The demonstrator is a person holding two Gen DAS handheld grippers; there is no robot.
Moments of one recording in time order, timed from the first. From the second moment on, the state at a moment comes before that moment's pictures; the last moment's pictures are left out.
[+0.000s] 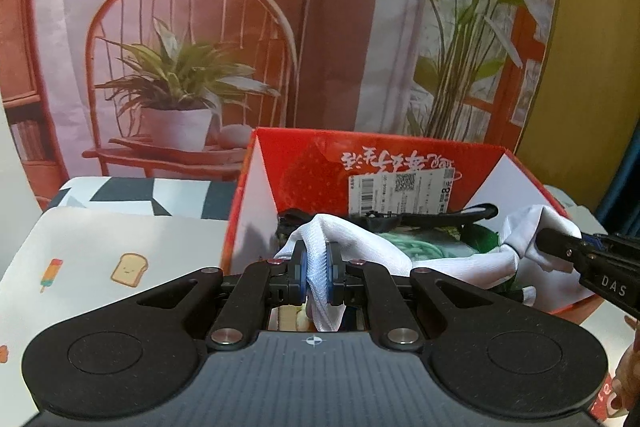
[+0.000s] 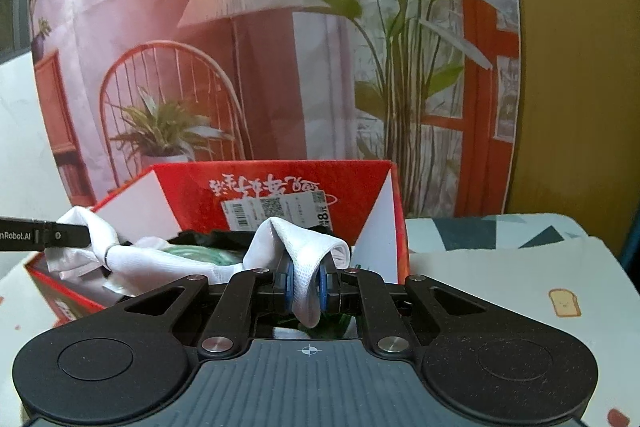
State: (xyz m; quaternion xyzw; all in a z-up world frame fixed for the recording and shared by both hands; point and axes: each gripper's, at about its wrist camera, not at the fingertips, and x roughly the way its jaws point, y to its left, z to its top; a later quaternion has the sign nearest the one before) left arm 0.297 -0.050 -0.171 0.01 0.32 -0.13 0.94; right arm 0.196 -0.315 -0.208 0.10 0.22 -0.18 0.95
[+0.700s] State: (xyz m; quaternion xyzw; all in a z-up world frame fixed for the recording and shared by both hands) left arm 0.283 -0.057 -0.158 0.05 0.30 -0.17 0.94; right arm 0.178 -0.318 -0.202 0.09 0.21 -0.19 0.96
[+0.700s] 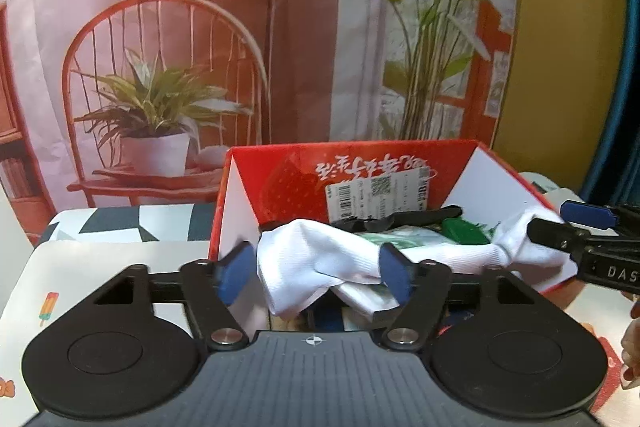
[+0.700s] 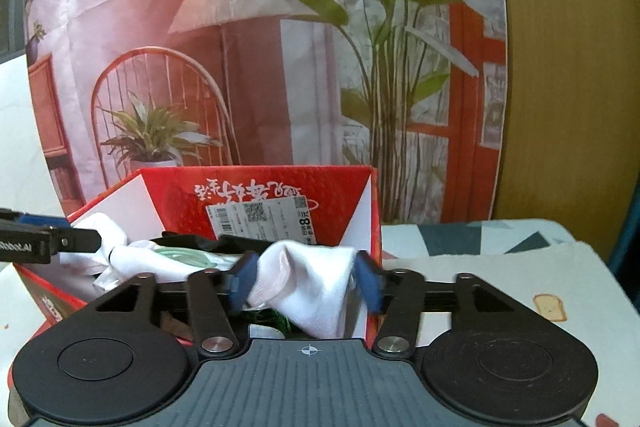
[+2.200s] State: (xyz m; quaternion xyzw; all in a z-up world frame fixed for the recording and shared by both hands) left arm 0.186 -0.011 -0.235 0.01 0.37 -0.14 0.92; right arm 0.113 -0.260 -0.274 0.11 0.24 -0.18 0.95
